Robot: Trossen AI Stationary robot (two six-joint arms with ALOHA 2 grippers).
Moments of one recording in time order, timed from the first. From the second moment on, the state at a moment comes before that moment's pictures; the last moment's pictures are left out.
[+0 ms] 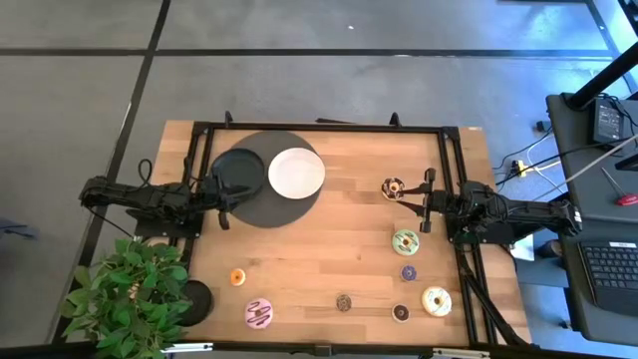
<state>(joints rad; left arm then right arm) -0.16 0.03 0.06 -0.12 -0.48 -0.14 -0.07 0.07 0.01 0.03 0.06 -0.27</state>
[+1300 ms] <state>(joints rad) -0.16 0.03 0.06 -0.10 -0.48 -0.23 -0.07 0.08 0.01 0.06 0.19 0.08</state>
